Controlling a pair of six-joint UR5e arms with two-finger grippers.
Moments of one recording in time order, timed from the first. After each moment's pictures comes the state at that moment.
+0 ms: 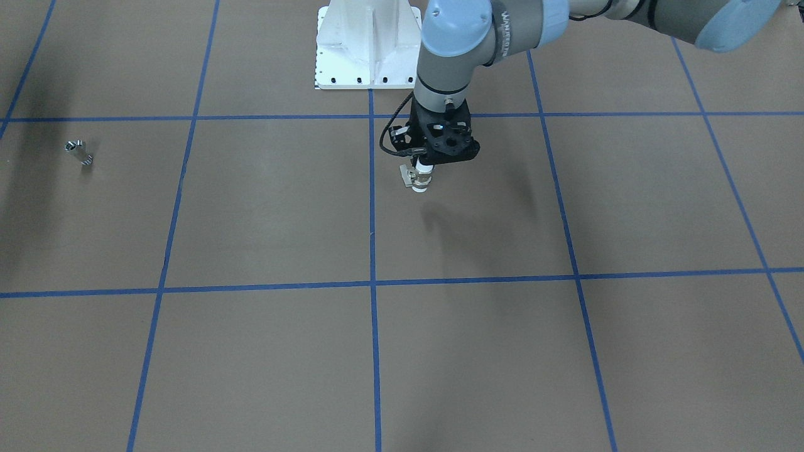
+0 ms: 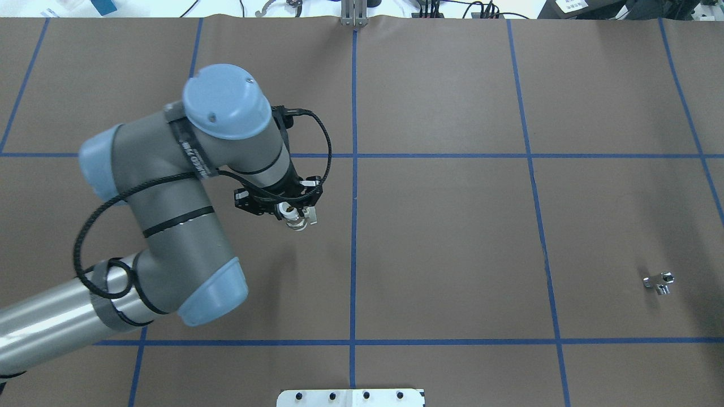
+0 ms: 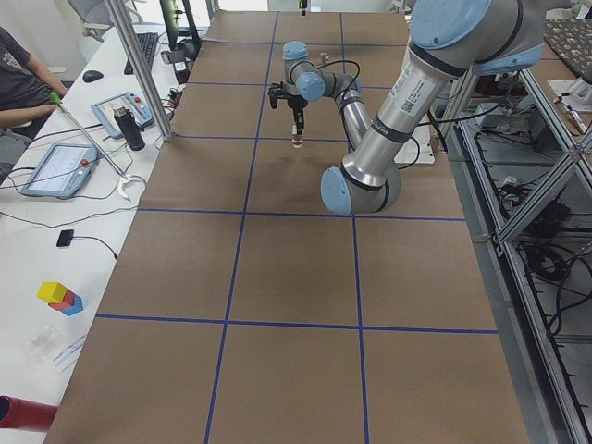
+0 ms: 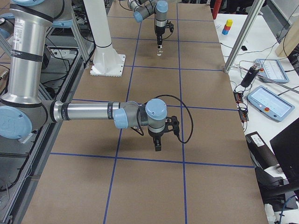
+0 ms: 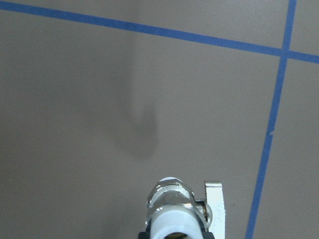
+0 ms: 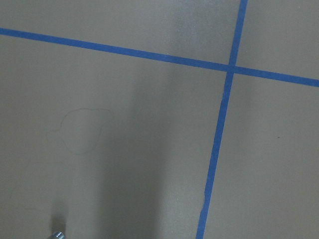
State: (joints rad) left arm -0.55 -2.34 -1.73 -1.38 -1.98 -1.32; right arm 1.47 -1.77 1.81 -1.45 2.39 0.01
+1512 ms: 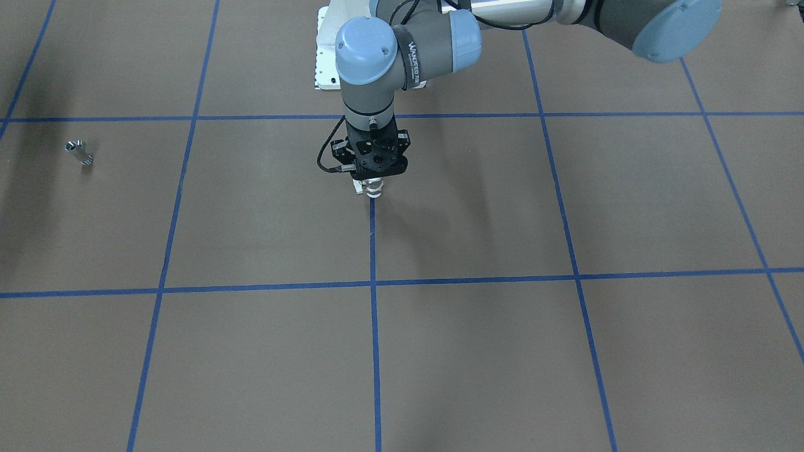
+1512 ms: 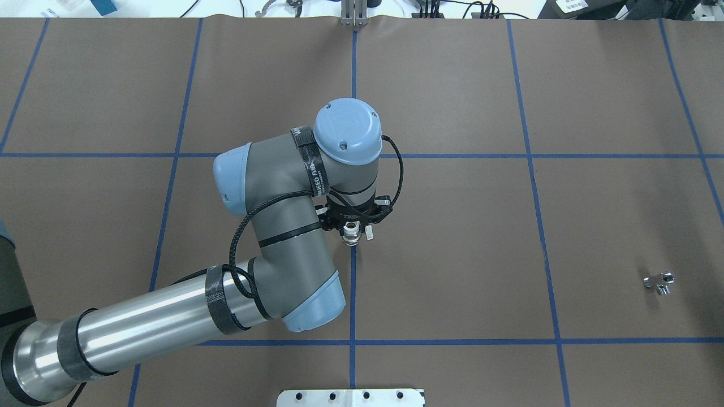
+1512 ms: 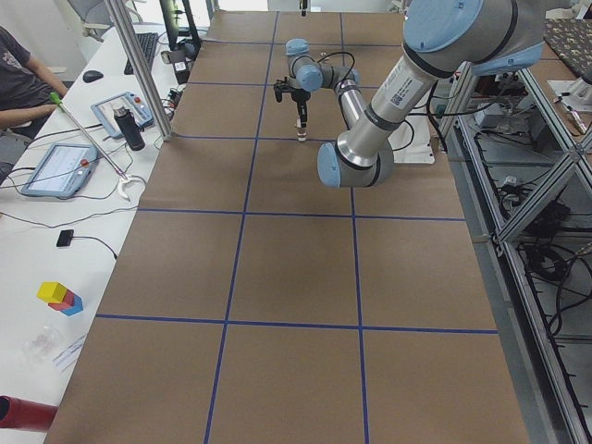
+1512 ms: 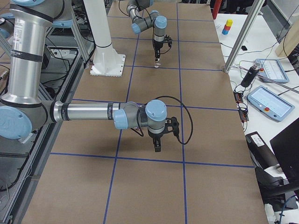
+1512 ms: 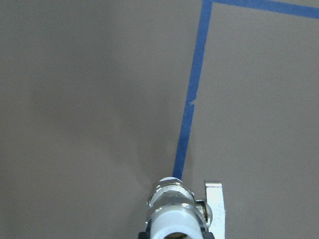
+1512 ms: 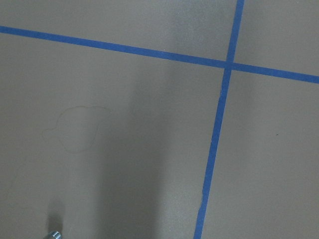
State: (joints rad) left arm -0.49 -2.50 -1.51 -1.42 -1.96 -1.36; right arm 1.47 -1.77 1.80 -1.45 2.39 0.01
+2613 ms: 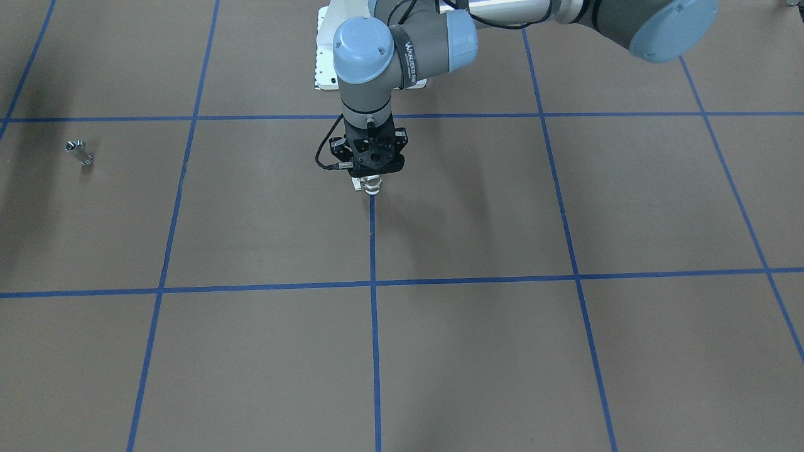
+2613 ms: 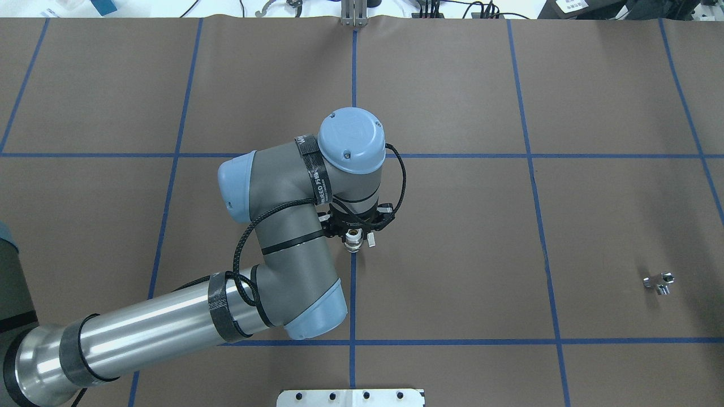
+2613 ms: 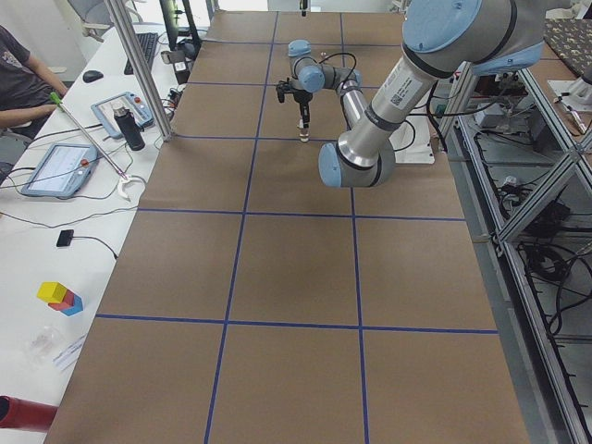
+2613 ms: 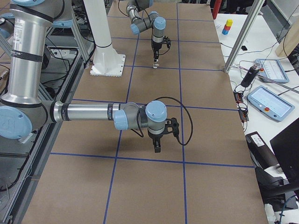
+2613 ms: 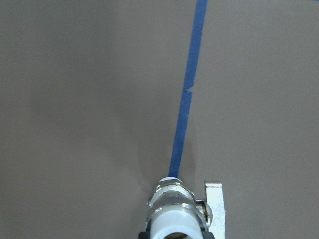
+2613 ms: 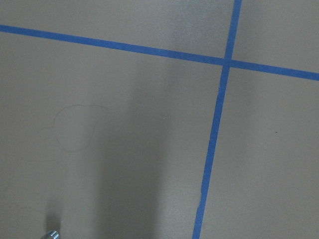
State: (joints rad) left arm -0.47 -2.50 -1.51 -1.43 -1.96 -1.36; right arm 1.47 -1.77 1.80 -1.45 2.39 0.01
